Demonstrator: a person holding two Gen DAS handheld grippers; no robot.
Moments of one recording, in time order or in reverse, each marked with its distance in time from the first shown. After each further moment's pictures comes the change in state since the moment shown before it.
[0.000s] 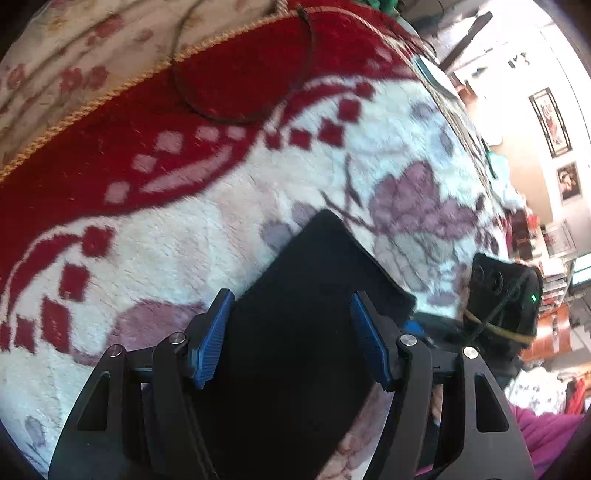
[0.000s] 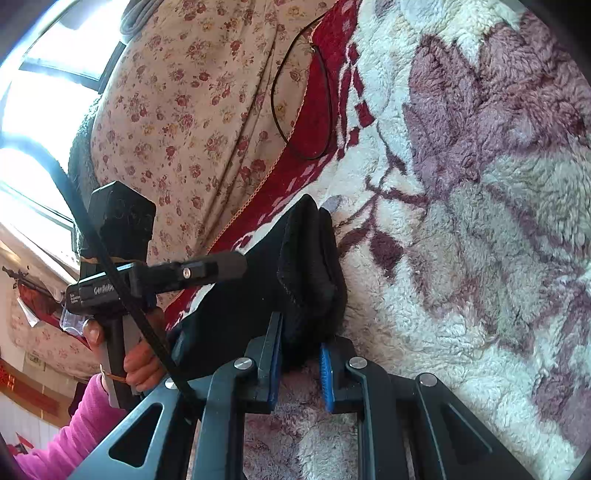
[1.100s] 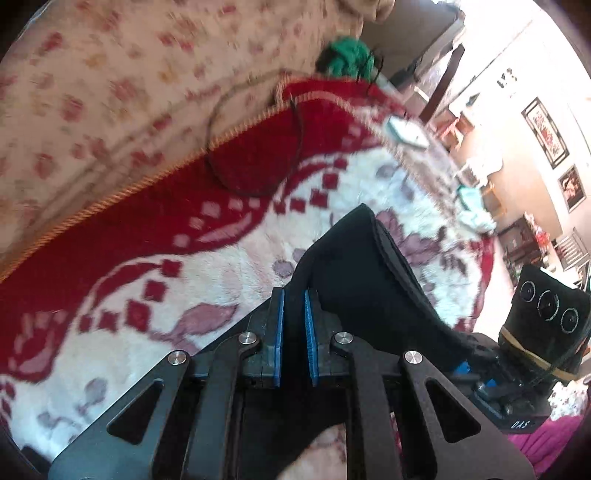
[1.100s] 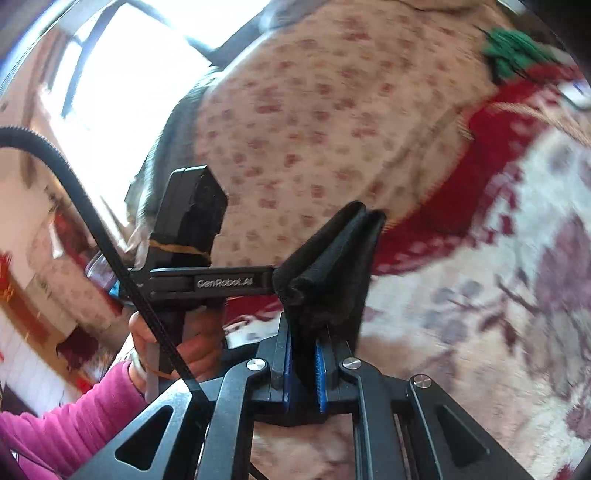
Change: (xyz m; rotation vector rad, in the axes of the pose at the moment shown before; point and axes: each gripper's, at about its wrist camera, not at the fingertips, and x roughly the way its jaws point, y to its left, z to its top) left arm -0.105 -0.015 -0.032 0.028 -0.285 0.100; right arm -0.024 0.139 -0.008 -0.365 -0.108 0.131
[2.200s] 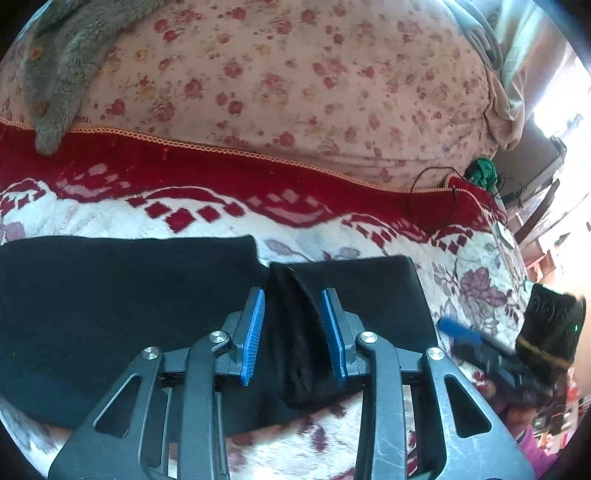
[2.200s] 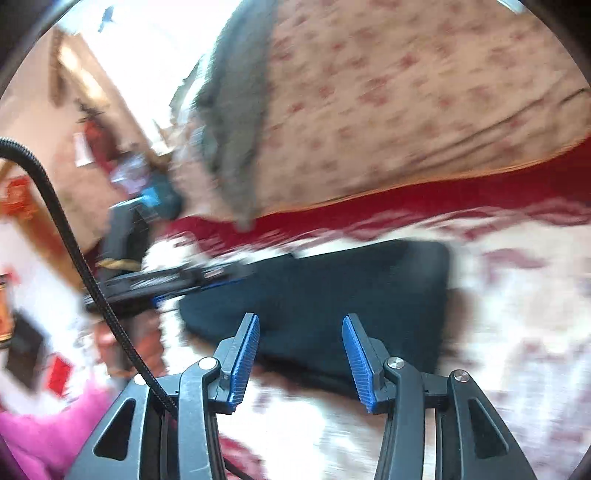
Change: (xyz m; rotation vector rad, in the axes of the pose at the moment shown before) left arm -0.159 0.113 -0.201 -0.458 -0.287 0.329; right arm 0.115 0.092 -0.046 -0.164 0.280 0.068
